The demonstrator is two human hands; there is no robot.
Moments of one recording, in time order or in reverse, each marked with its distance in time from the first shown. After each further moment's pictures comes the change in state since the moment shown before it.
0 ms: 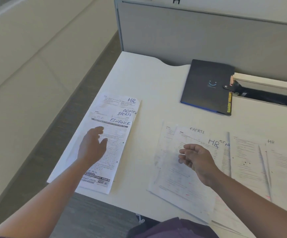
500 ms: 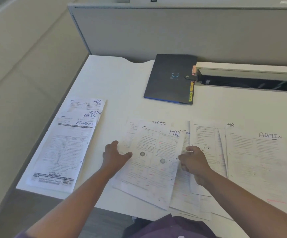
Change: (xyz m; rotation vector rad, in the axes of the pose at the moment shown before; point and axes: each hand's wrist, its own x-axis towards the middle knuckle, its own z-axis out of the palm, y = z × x) left_hand -0.082 0.155 0.142 -0.094 -0.318 -0.271; right_hand 0.000 0.024 -0.144 -0.088 0.073 0.149
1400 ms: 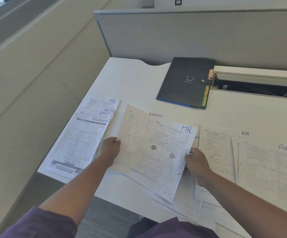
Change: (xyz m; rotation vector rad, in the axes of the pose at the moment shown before) left_hand 0.017 -0.007 -0.030 -0.365 0.165 -0.143; right_hand 0.009 -0.006 0.011 -0.099 -0.113 -0.102
